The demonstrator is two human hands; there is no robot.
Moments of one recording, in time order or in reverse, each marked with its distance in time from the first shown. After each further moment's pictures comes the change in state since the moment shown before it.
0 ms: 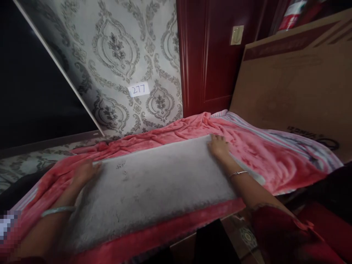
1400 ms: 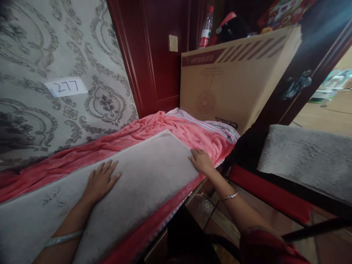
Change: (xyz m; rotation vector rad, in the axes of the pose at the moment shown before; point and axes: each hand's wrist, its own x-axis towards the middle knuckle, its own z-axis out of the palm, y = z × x) left_hand -0.050 0.232 0.058 -0.022 -0.155 0.665; right_hand -0.110 0.123 -0.008 -0.103 -0.053 -0.014
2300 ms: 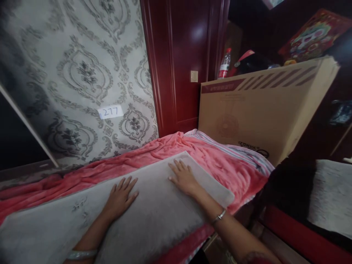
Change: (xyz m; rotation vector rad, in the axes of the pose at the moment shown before) left_hand -0.014 0.004 -0.003 -0.058 0.068 -0.002; right_hand 0.043 -0.138 -0.016 0.167 -0.042 -0.432
